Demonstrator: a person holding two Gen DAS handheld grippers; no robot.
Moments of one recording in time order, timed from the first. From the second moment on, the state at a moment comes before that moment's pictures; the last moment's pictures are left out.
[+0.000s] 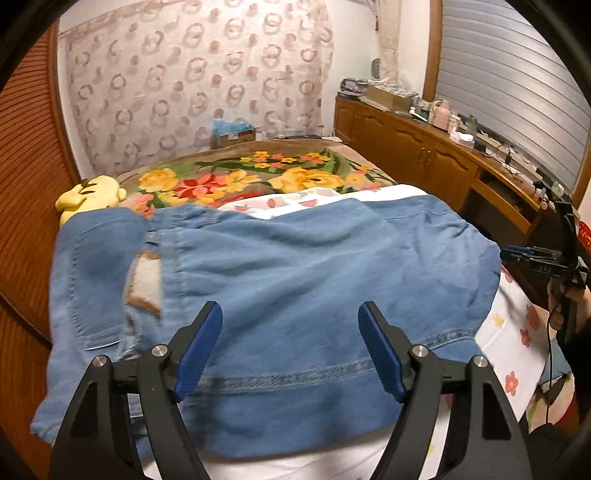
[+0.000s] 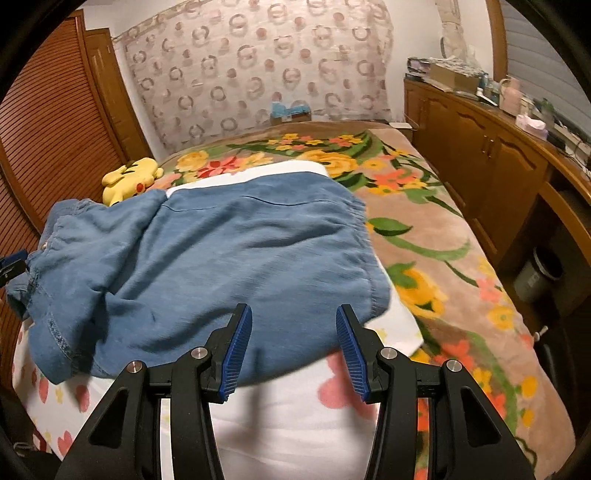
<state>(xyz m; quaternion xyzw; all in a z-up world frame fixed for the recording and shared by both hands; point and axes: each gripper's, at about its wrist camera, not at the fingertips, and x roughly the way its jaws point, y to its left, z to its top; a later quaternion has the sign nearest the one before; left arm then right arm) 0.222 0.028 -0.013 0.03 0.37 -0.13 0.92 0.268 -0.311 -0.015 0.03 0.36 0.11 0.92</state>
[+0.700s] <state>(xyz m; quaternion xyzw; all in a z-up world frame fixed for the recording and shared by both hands) 0.235 -0.028 -0.019 0.04 0.38 -0.17 0.91 0.278 -0.334 -0.027 0.05 0.39 0.10 0.92</state>
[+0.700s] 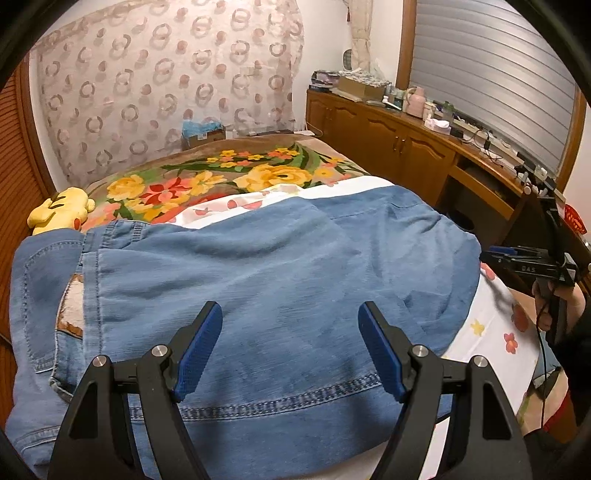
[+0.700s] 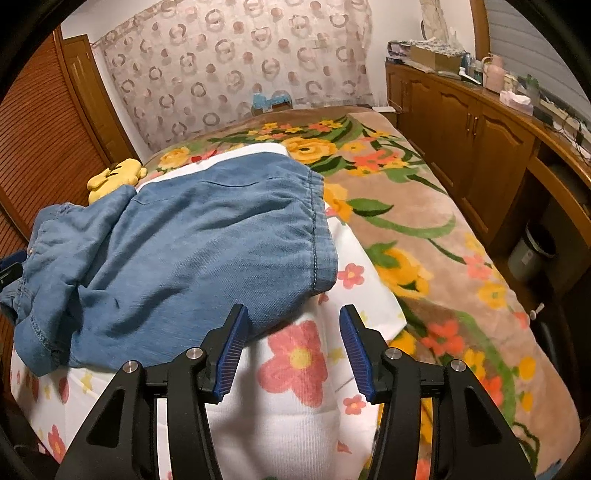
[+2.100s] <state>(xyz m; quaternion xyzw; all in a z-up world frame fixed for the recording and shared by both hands) 0.232 -0.062 -0.028 0.05 0.39 -0.17 0.90 0.302 -0.336 -0.031 0.08 0.42 0.11 0.90</state>
